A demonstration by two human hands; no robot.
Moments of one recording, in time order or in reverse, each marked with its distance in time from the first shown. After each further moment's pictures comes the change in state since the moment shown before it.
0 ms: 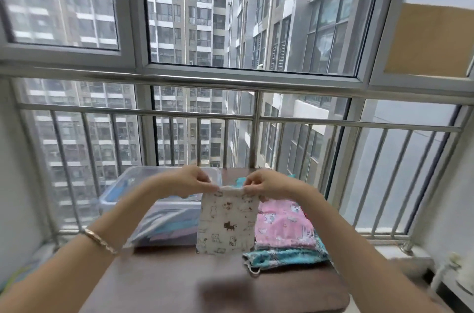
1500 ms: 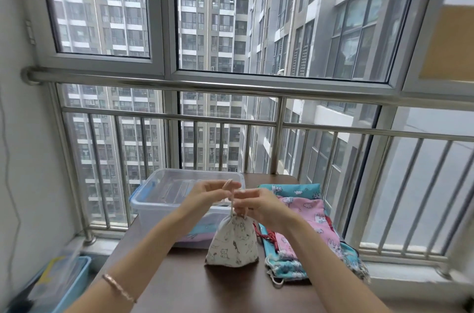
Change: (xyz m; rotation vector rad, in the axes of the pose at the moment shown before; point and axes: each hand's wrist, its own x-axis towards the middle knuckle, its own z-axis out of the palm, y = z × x) left_hand -0.032 -0.028 0.038 -0.705 0.318 0.256; right_hand 0.042 -0.017 0.074 1.077 -0.093 -0.178
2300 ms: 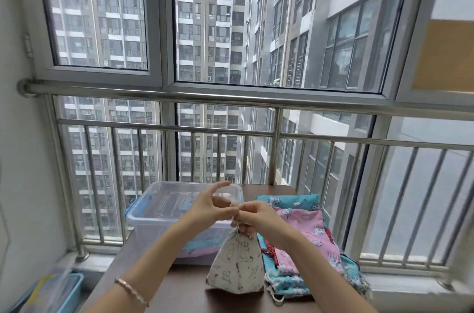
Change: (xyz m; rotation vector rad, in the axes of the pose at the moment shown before) left_hand 0.025 -0.011 0.001 0.120 0.052 -0.020; right_hand -0.012 -0.005 0.014 -0.312 0.114 -0.093
